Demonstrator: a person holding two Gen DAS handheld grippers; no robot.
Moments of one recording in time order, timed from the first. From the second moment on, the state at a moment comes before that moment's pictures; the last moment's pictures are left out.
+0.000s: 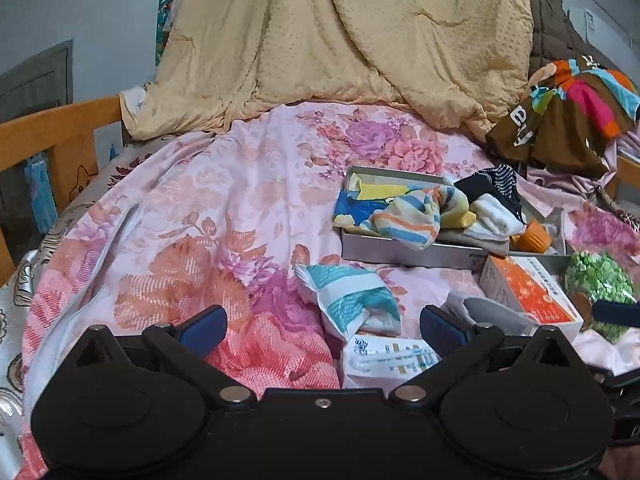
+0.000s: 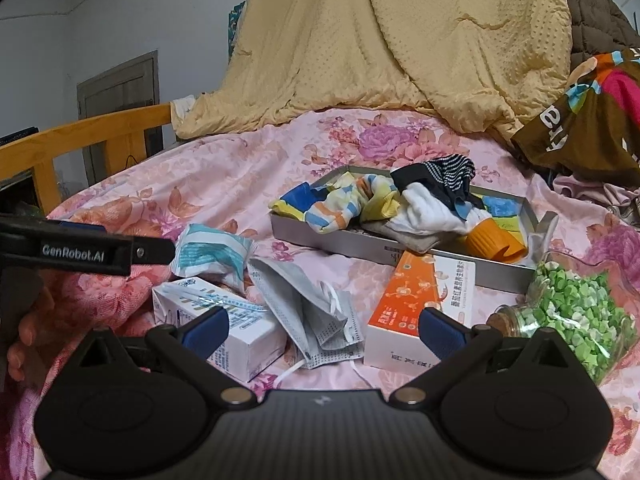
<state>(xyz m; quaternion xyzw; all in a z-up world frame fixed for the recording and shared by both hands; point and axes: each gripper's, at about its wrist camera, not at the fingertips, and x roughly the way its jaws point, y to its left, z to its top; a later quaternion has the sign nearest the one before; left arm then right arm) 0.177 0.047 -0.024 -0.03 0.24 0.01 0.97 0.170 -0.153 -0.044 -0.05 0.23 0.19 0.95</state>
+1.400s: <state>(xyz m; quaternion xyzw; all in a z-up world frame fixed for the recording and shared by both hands) 0.254 0.076 -0.057 -0.21 0.29 -0.06 0.93 0.235 -0.113 -0.068 -0.06 0.24 0.24 0.94</state>
